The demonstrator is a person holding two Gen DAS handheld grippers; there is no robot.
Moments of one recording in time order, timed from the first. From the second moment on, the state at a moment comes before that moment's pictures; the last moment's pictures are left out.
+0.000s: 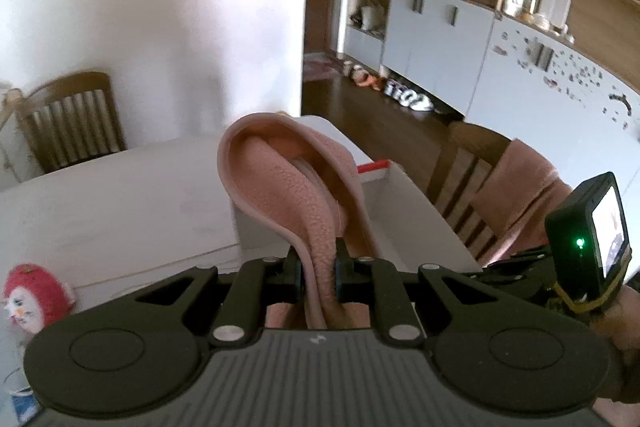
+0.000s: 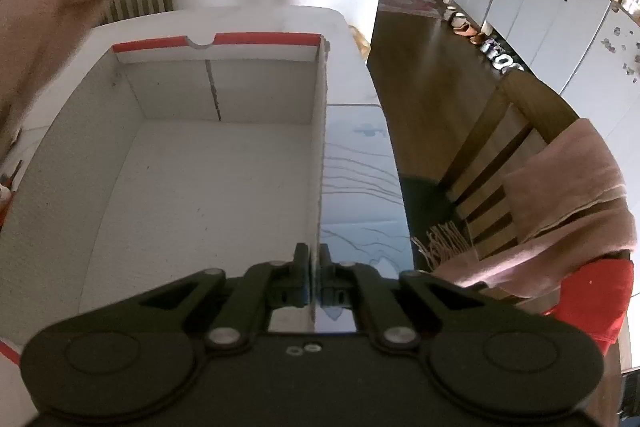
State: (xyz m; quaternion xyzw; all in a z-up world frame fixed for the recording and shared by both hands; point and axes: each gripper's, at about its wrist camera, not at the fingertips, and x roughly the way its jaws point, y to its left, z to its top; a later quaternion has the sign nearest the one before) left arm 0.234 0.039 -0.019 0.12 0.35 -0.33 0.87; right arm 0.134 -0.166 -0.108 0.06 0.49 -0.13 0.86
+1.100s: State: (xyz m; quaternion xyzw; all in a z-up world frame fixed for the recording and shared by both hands) left arm 0.273 -0.037 -0.135 0.22 0.48 -0.33 0.78; right arm 0.152 -0.156 -0.108 -0.06 0.55 -0.04 0.83
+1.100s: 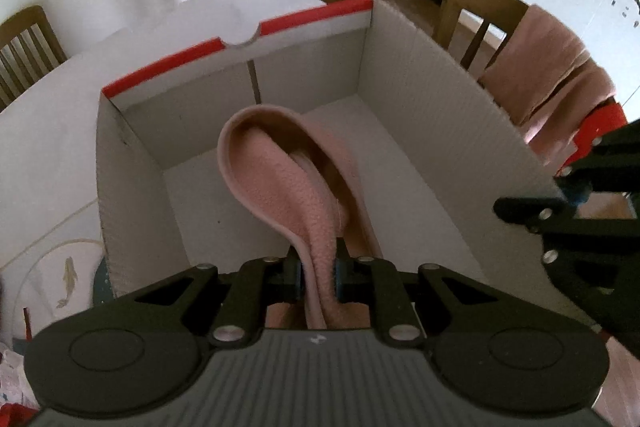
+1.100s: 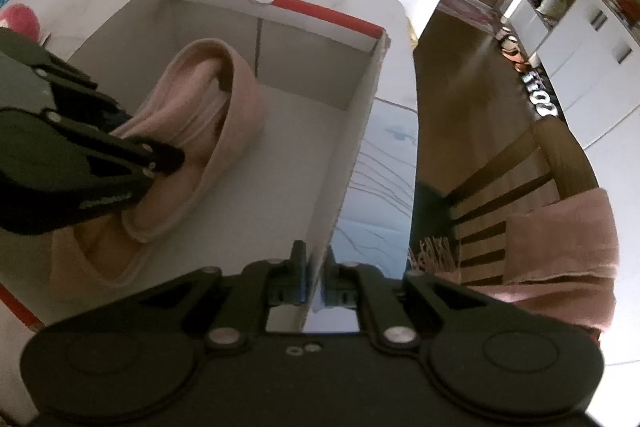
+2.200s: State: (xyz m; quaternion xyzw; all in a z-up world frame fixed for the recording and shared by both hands) left arm 0.245 0.016 -0.068 0.16 0.43 -0.32 0.83; right arm 0.153 -0.151 -0.109 -0.10 0.55 -0.02 0.83
